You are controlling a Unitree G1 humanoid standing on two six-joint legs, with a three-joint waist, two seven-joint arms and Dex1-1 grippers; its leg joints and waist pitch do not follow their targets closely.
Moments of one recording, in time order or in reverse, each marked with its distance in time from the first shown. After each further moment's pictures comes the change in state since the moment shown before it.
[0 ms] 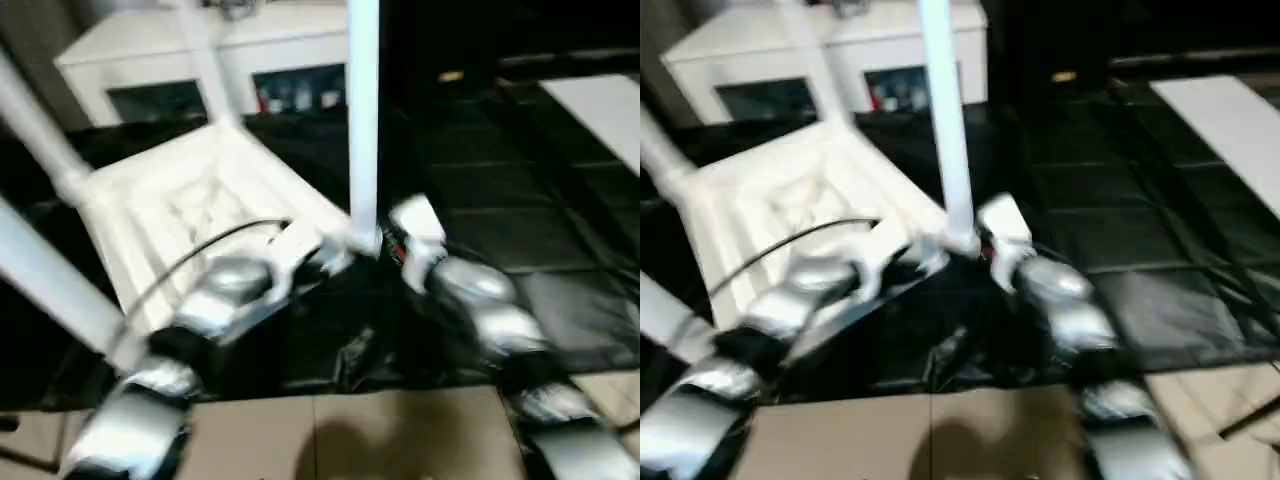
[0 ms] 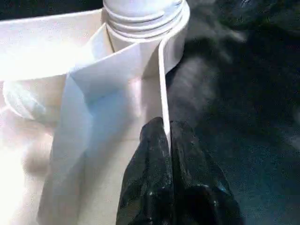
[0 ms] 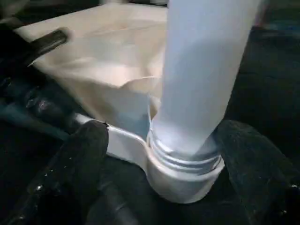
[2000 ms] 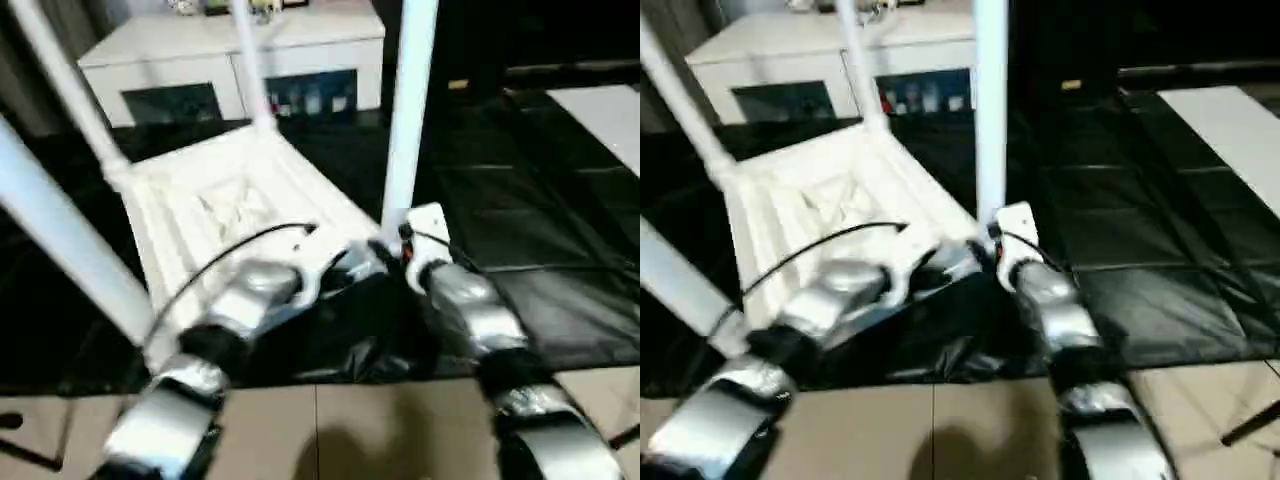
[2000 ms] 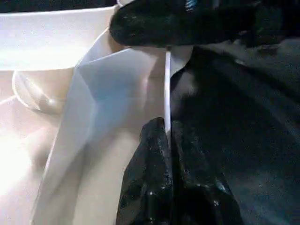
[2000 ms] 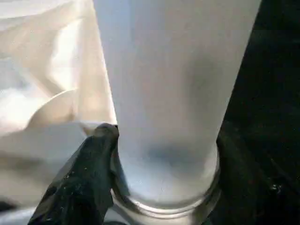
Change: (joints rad) left arm -0.134 -0.221 0.010 0.148 0.051 0.114 0.324; right arm -0.124 0.241 -0.123 0.224 -0.105 0.091 -0.700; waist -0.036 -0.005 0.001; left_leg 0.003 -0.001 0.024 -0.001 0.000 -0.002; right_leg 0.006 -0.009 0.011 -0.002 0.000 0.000
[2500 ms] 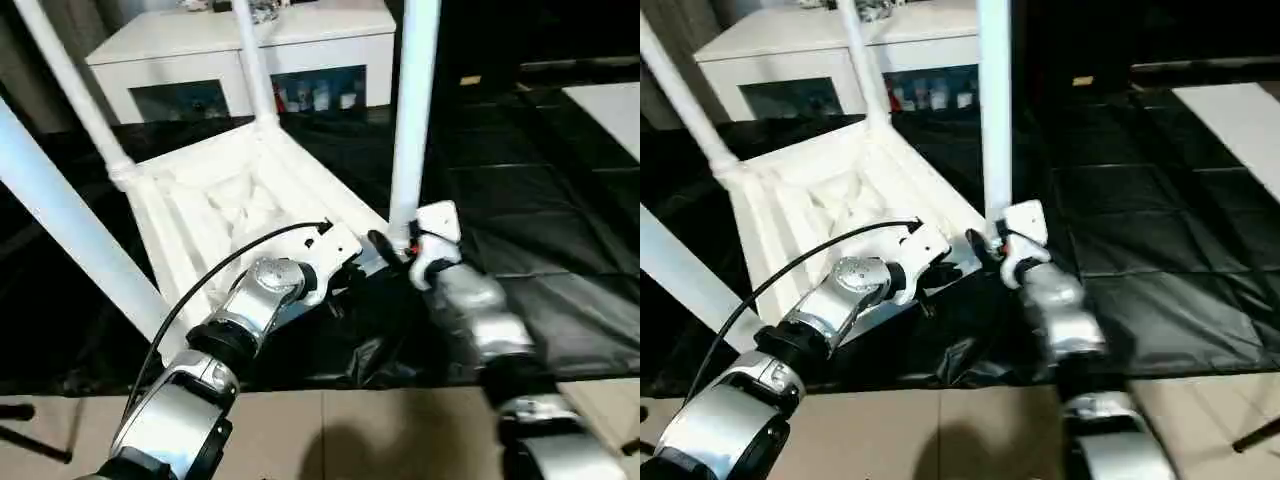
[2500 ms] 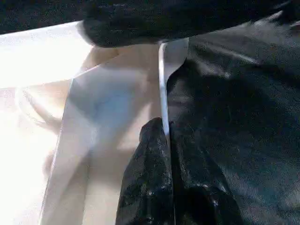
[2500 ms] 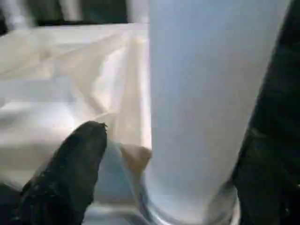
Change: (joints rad) left arm 0.001 0.009 -0.035 0.028 0.043 -0.140 -0.055; right arm 0.128 -0.161 0.027 -0.207 0.062 -0.066 0.338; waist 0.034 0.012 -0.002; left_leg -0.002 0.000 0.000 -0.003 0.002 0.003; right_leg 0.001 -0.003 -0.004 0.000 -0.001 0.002
